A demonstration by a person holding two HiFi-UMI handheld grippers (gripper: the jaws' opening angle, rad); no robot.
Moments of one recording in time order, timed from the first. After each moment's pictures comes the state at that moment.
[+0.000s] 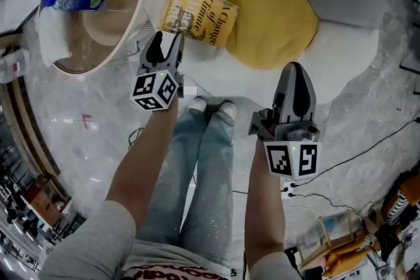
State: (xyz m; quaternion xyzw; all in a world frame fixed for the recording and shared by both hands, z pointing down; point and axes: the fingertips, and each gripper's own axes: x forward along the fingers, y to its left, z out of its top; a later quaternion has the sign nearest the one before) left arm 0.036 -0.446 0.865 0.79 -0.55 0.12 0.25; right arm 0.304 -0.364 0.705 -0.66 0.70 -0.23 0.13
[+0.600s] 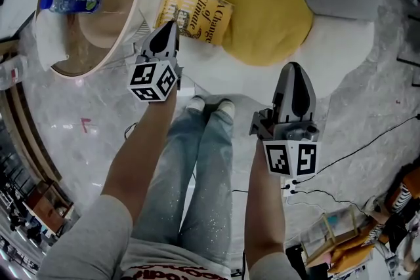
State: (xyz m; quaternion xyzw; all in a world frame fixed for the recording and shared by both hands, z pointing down) left arm 0.064 -0.464 0.851 0.83 -0.50 0.13 0.22; right arm 0.307 -0.349 0.702 -0.67 0.70 -0.22 0.10
